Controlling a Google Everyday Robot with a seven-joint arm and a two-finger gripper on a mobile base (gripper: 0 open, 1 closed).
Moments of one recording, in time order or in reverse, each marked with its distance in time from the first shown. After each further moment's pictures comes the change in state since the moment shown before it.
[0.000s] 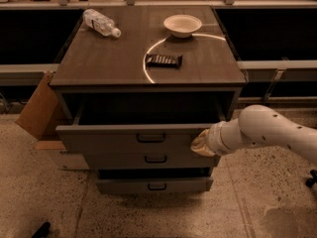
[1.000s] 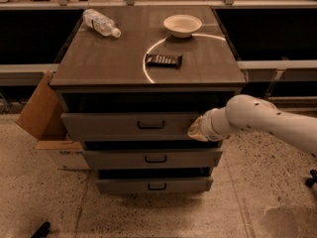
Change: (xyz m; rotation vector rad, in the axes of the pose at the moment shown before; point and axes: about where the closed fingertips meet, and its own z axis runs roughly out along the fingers) arm -0.014 -0.056 0.019 0.097 0.049 -0.024
